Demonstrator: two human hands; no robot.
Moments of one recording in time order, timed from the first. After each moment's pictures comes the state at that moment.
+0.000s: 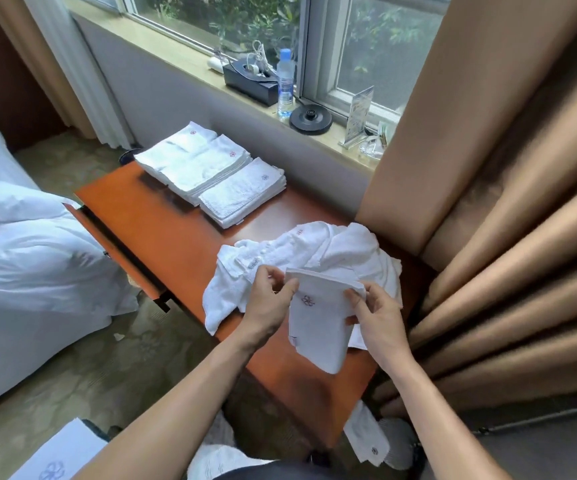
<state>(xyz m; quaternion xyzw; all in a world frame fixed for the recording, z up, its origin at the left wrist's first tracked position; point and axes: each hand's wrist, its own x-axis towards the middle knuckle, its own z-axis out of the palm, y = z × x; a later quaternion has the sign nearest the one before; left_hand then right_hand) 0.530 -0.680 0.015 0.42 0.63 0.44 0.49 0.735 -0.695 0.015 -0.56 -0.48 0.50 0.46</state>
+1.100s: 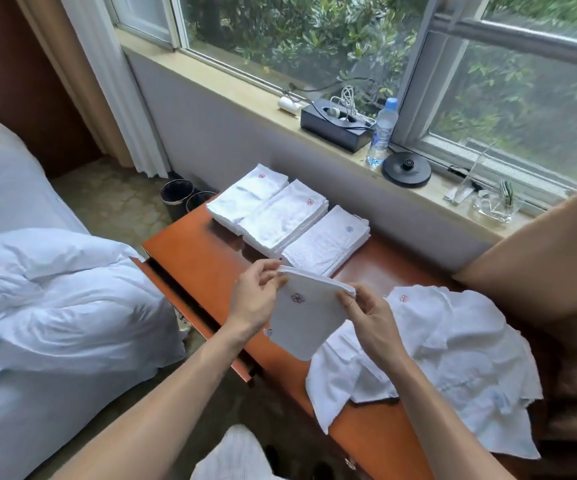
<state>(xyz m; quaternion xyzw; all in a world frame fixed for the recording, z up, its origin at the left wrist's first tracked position) 0.189 -0.514 0.044 0.47 0.63 0.47 0.40 0.411 -0.525 0.034 -0.53 -0.55 0.49 0.43</state>
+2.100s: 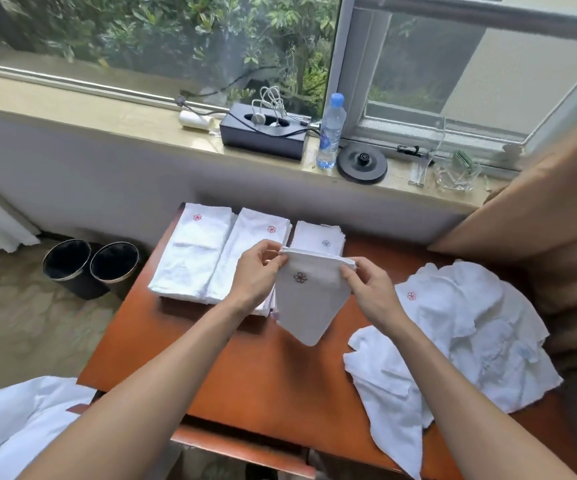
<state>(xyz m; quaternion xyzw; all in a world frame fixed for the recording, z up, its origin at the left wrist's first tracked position) 0.100 -0.242 0.013 0.59 0.50 0.33 0.54 0.306 -0.360 0.025 -0.70 -0.43 0.34 0.45</state>
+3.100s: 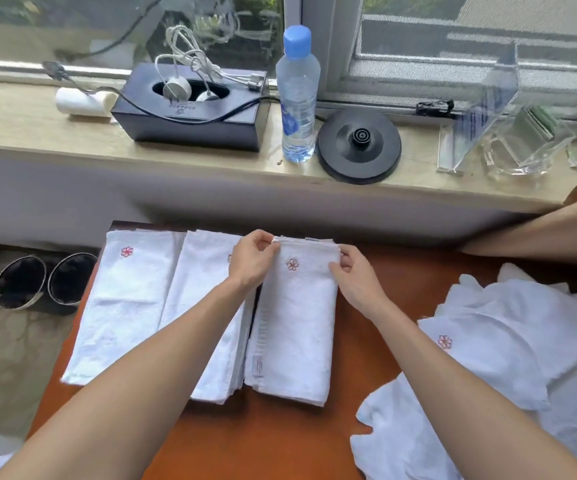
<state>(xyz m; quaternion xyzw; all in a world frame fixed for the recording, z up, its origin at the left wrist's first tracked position) 0.256 -0.024 -0.139 0.63 0.57 0.18 0.49 0.440 -0.160 -0.141 -0.73 -0.30 0.44 0.42</state>
